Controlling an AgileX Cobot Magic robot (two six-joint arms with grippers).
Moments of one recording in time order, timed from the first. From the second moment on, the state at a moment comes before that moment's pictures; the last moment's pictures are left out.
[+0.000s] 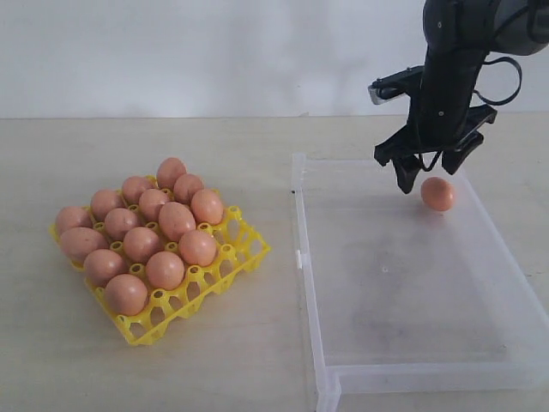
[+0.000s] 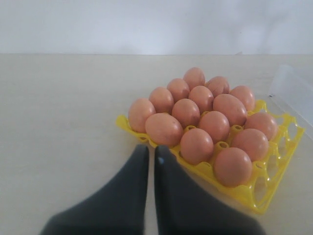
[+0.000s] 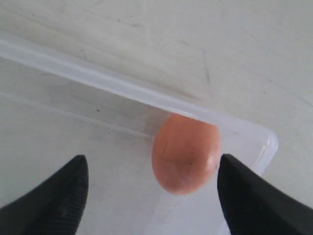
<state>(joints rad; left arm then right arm) -0.17 0.00 0.00 0.04 0.34 -0.08 0.08 2.23 -1.85 -0.11 1.16 -0.15</state>
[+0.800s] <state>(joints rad) -0.17 0.00 0.00 0.04 0.34 -0.08 0.08 2.30 -1.76 -0.19 0.97 -0.01</state>
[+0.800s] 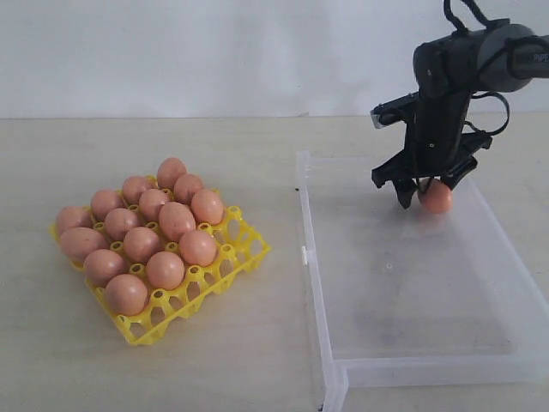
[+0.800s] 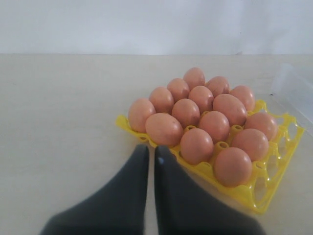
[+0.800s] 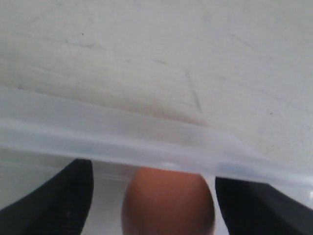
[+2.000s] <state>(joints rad) -0.17 0.00 0.00 0.04 0.34 -0.08 0.50 1.81 -1.59 -0.39 0.35 0.48</state>
